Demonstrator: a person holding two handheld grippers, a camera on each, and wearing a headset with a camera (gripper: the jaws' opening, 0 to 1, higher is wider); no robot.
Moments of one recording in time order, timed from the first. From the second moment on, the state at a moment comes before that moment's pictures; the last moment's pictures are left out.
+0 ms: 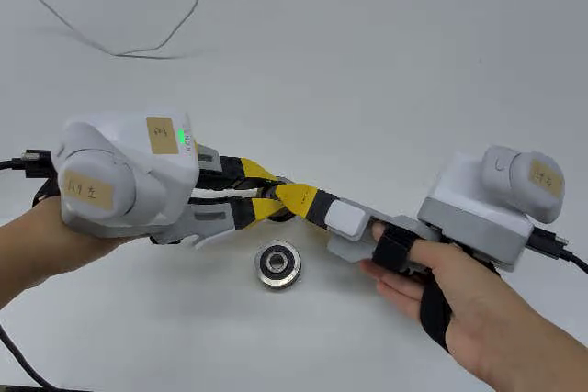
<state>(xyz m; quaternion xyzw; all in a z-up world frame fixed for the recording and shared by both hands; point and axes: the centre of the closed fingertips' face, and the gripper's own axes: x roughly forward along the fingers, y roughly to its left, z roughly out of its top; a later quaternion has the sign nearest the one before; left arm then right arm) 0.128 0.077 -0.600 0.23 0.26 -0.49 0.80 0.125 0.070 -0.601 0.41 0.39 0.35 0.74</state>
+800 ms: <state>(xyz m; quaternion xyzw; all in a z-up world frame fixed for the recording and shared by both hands) 0.128 0.077 -0.600 0.23 0.26 -0.49 0.80 0.130 0.064 -0.611 0.36 0.40 0.34 0.77</state>
